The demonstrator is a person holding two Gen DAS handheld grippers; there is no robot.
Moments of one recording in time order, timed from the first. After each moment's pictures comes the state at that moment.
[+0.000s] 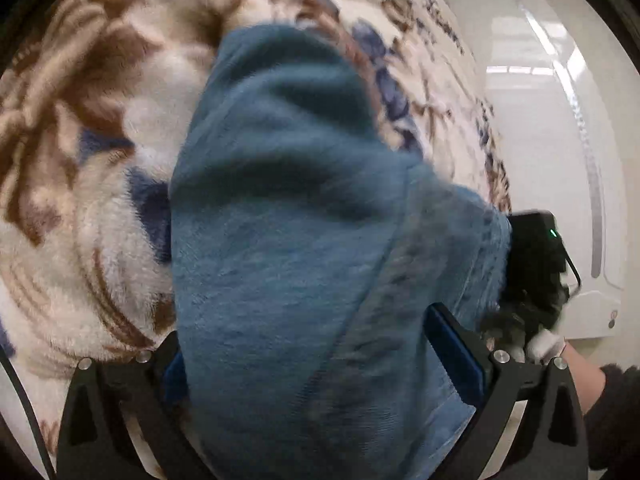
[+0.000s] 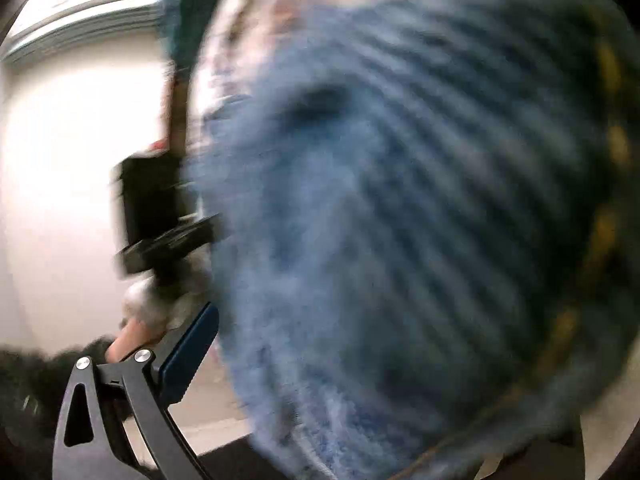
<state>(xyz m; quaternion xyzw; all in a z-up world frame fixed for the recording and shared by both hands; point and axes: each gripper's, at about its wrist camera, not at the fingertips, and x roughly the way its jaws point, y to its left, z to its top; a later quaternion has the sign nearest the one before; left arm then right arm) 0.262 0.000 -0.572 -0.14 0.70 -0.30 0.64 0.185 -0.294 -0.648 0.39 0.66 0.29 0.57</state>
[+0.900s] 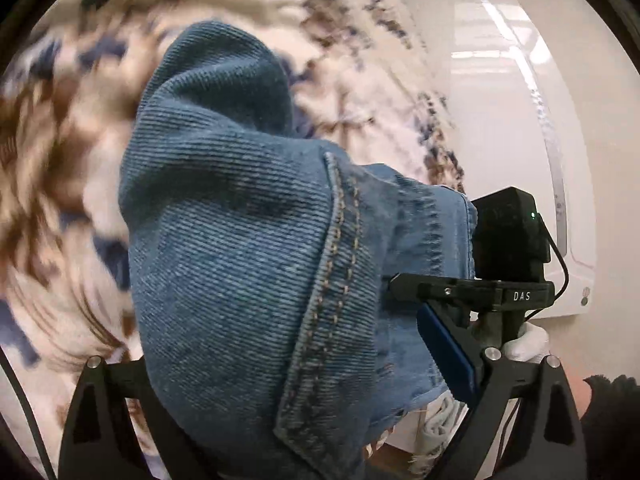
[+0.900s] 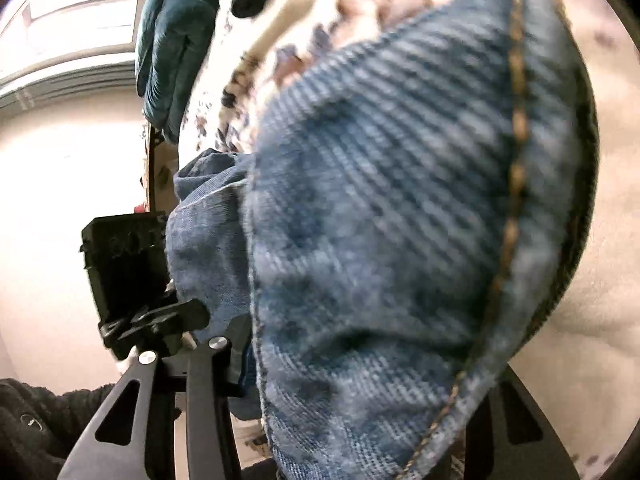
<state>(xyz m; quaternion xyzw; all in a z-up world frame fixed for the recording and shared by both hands) 0.284 -0.038 -0.490 -0.13 0.68 -0.36 0.62 0.196 -0.305 -0.592 0.44 0.61 0.21 0.62</state>
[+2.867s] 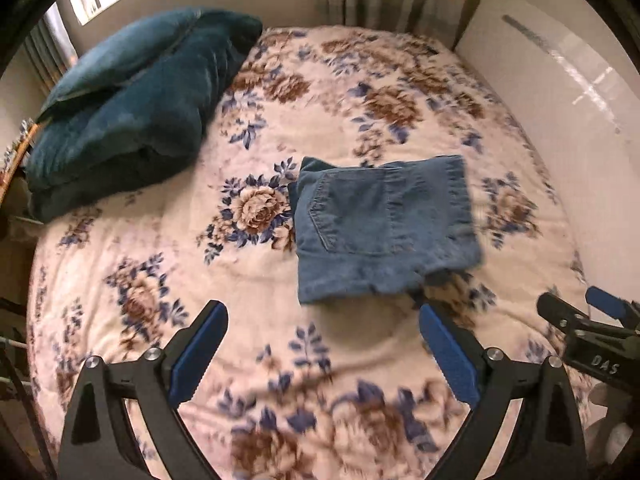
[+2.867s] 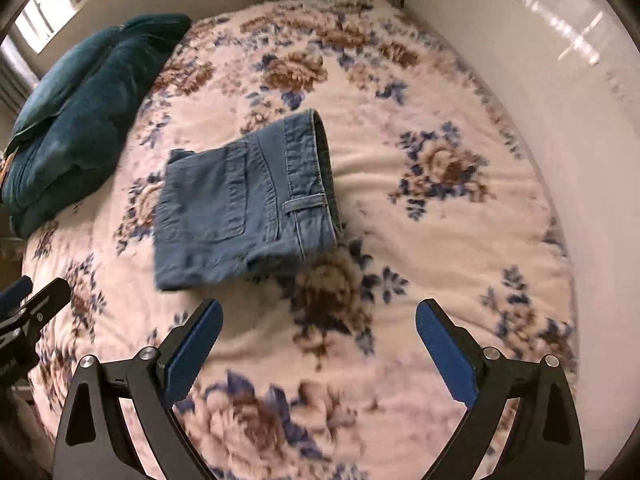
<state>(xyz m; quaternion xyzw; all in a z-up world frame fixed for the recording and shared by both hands) 0.552 -0.097 -0.289 0.09 0.54 -0.11 0.83 0.494 -0.333 -0.304 0.13 0.58 -0.12 0.80</state>
